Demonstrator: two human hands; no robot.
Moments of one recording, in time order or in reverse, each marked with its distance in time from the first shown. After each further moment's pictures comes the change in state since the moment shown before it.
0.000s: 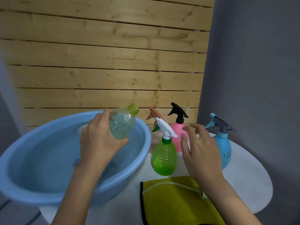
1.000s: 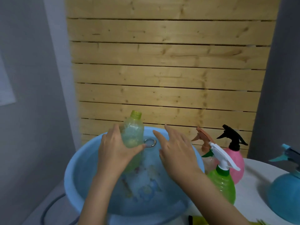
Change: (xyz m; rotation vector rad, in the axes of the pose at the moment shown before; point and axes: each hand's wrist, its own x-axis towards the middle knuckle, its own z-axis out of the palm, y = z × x) left_hand 0.033 -0.078 -0.035 -0.083 0.048 -0.263; right_hand 0.055 -0.162 0.062 0.046 -0.283 -0.371
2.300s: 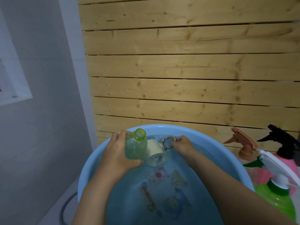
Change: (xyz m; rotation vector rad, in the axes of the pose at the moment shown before) left_hand 0.032 -0.078 -0.001 0.035 -0.230 0.039; right_hand 0.092 -0.006 0.124 0.980 -0.386 0.671
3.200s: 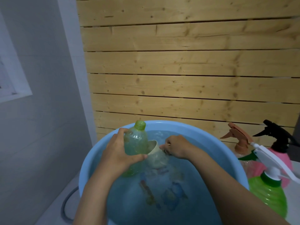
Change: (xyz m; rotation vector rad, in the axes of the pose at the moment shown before) left_hand -0.013 0.009 -0.002 -0.109 -0.042 -0.102; right_hand -0.025 -0.015 -0.011 -0.665 -0.296 -0.280
